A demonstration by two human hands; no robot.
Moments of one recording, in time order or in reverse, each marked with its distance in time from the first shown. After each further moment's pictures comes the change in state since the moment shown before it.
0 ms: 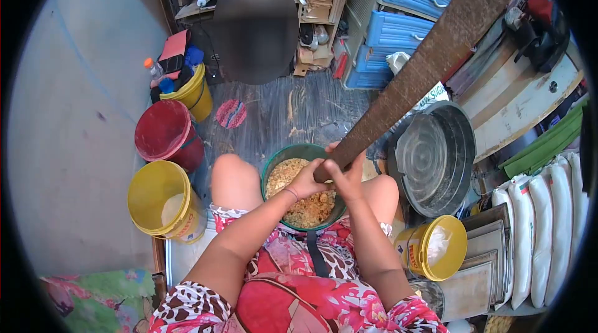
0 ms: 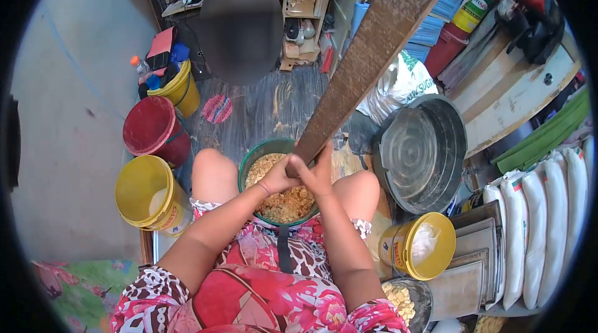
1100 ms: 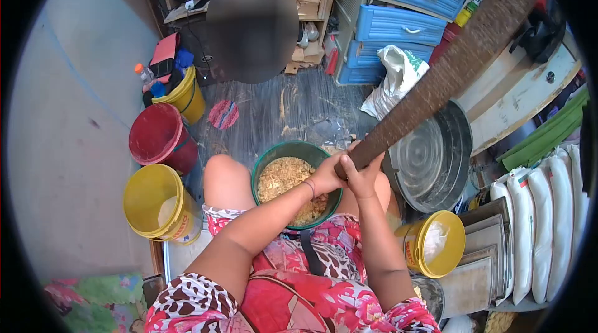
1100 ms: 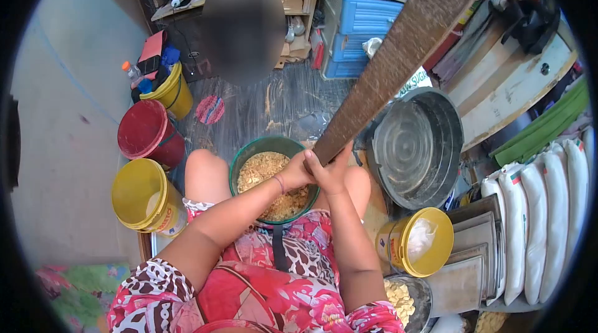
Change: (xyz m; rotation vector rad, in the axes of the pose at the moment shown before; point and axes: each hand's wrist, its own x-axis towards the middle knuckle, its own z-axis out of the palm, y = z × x) left_hand 0.042 0.049 0.057 -0.113 -0.138 -0.065; right_hand 0.004 -0.003 -0.059 -0.119 0.190 -0.168
